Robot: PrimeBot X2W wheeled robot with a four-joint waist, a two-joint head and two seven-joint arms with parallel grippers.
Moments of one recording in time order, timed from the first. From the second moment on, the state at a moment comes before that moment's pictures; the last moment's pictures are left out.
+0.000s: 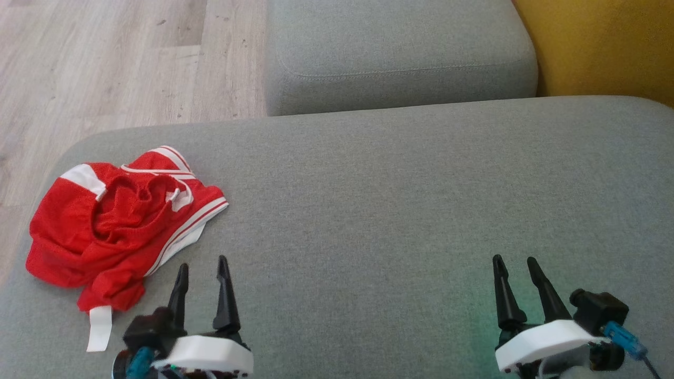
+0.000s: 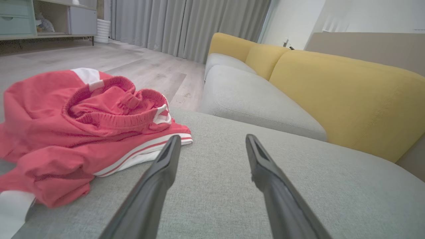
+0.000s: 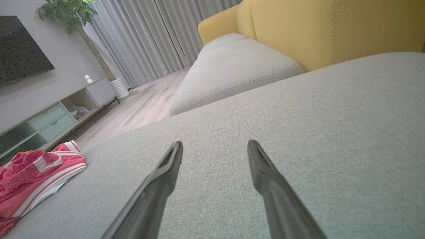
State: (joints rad) left arm 0.01 0.04 -0.20 0.26 -0.40 0.06 -0.18; right arm 0.03 -0.04 0.09 0.35 0.36 0.12 -0.18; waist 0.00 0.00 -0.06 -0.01
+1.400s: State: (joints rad) left arm 0.00 0.04 -0.26 0.35 -0.19 0.15 -0.25; right arm 0.03 -0.04 0.06 0.39 0.08 0.12 -0.25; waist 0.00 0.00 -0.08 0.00
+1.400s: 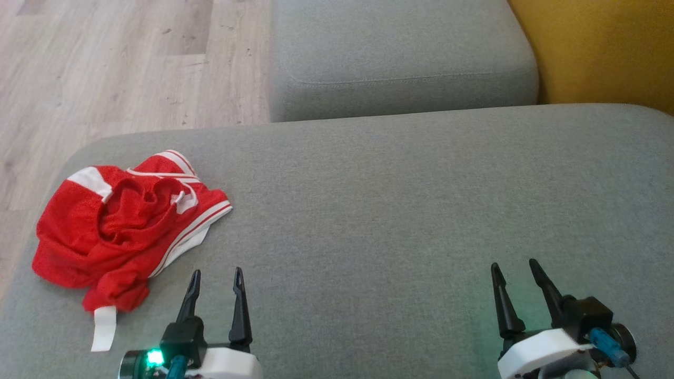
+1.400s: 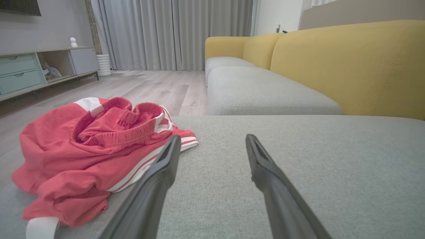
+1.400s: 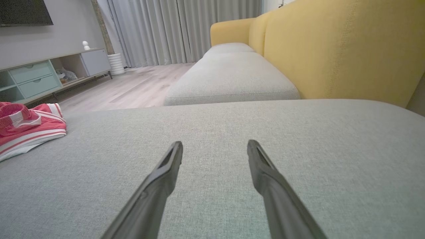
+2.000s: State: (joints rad) left arm -0.04 0.05 -0.20 0.34 -0.15 0.17 -0.25; right arm 0.03 -0.04 0.06 0.30 0.05 0.12 -0.25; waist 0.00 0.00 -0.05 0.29
